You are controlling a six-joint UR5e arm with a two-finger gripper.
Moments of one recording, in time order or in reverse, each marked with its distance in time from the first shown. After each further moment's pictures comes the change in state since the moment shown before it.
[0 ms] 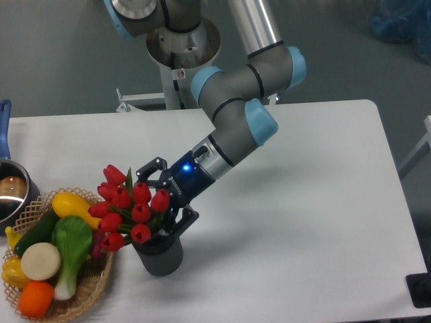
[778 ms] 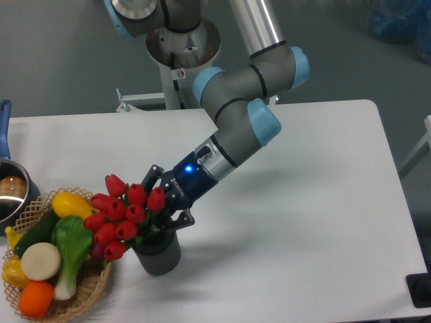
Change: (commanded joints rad) arm 0.014 -0.011 0.021 0.000 0.000 0.000
